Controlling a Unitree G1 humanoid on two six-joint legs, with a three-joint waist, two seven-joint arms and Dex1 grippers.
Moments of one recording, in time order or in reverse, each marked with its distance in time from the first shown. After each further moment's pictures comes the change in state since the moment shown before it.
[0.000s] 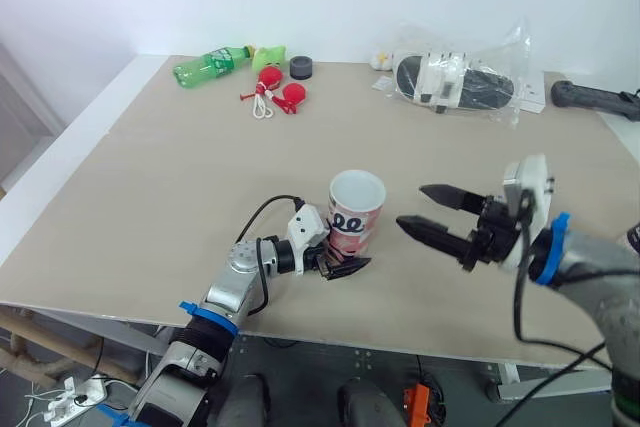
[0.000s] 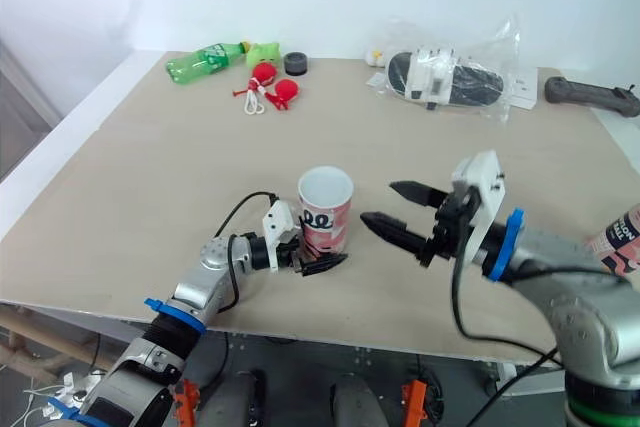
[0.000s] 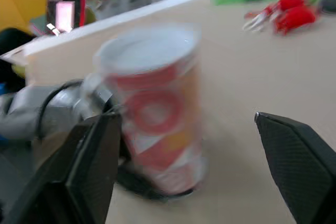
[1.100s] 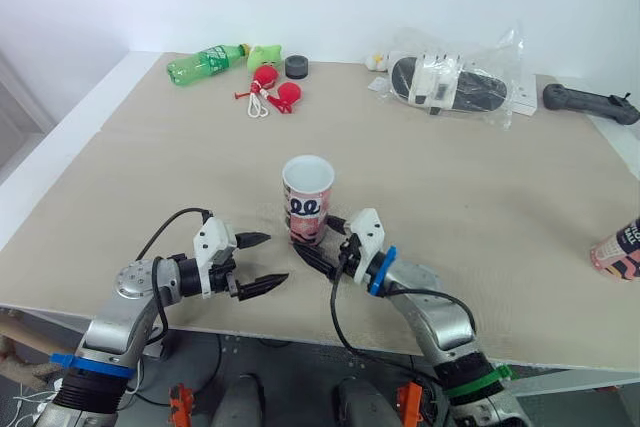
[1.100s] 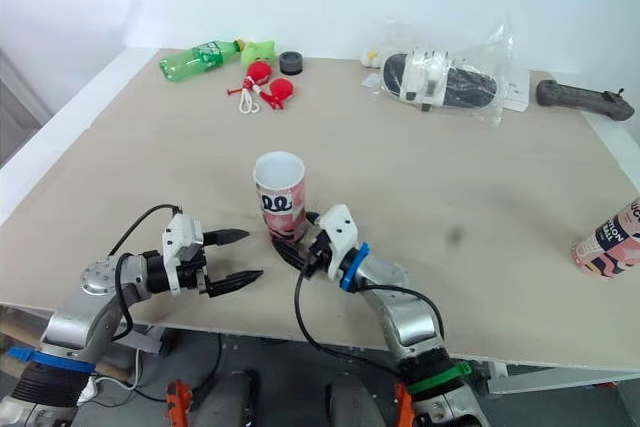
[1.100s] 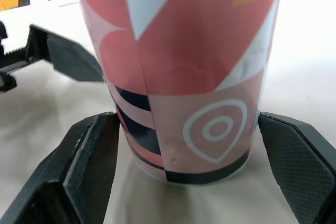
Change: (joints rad) left arm 0.302 0.373 0.204 -0.422 -0.198 0.207 -0.077; right arm -0.216 0.529 0.516 0.648 -0.603 -0.589 -0.080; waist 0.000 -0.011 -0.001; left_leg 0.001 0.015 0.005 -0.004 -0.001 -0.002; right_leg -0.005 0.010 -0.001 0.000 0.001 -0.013
